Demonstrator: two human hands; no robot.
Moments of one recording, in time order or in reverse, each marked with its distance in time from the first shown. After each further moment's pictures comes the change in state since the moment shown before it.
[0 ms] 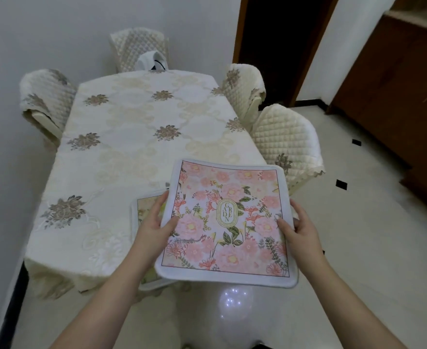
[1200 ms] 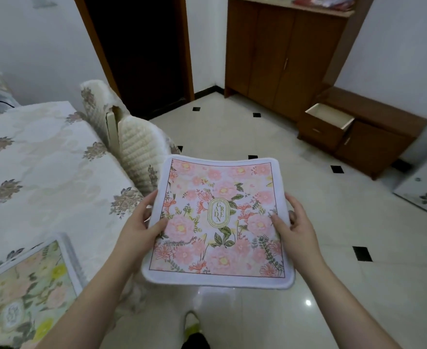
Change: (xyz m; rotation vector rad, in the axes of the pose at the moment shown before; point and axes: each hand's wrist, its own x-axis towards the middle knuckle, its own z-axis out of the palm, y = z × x) left_hand 0.024 0.103 0.375 0.178 -0.365 0.104; right_hand 0.010 0.072 -0.353 0.126 0.378 0.043
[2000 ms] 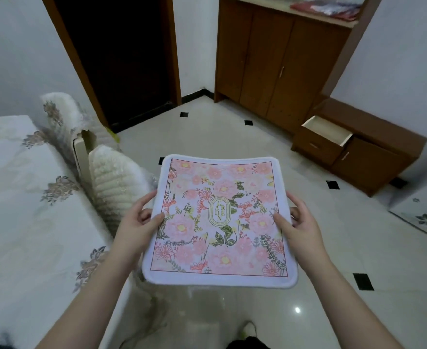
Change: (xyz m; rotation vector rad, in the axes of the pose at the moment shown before) left_hand 0.236 0.034 0.018 -0.189 -0.010 -0.048; right_hand 0.219 -0.031 0.043 0.010 0.069 0.041
